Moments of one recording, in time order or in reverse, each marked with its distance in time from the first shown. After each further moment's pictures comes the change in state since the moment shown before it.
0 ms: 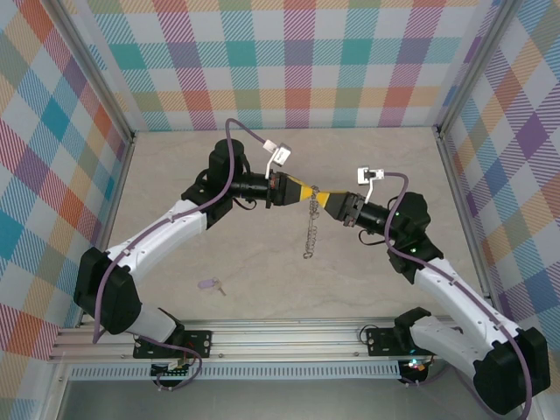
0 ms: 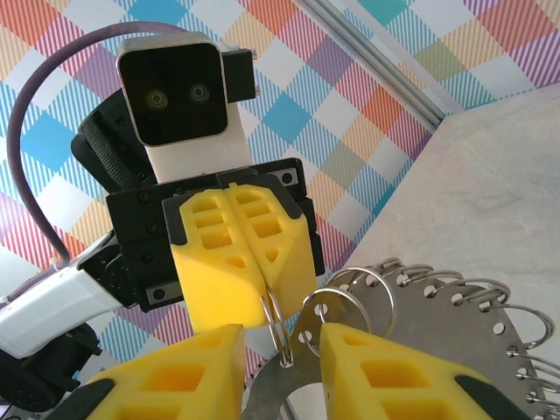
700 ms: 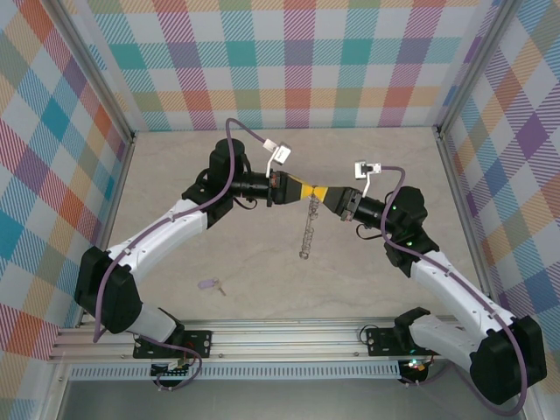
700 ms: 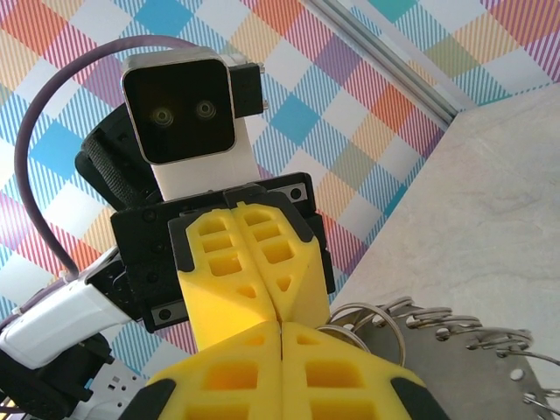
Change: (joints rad) left arm -0.010 0.005 0.005 -0.001 -0.036 -0.027; right arm -0.005 0.063 0.032 0.050 -0.021 0.042
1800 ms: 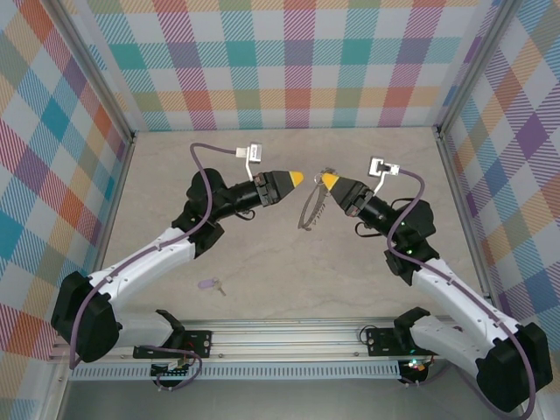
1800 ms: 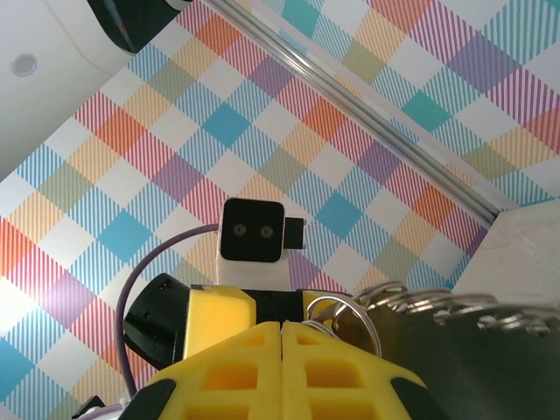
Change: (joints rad) left arm -0.070 -0.203 -0.270 0.432 -0.403 -0.482; right arm 0.066 -0.057 -0.044 0.233 0.232 0.137
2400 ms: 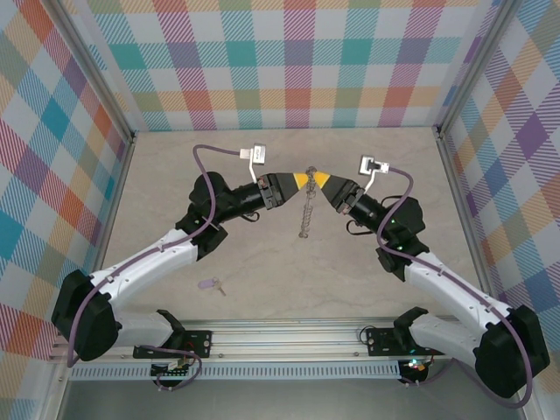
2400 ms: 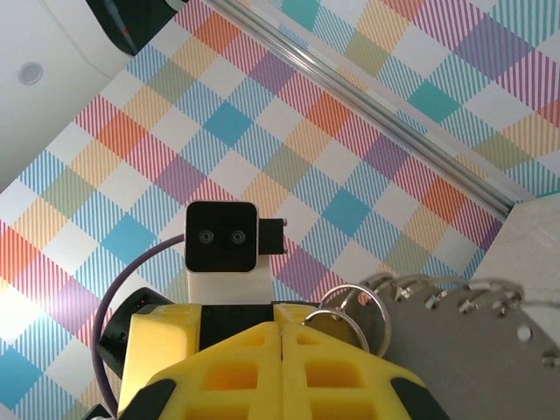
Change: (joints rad) left arm -0.042 0.007 0.000 0.048 -0.028 0.000; right arm 0.047 0.089 0.010 0.085 0.041 0.026
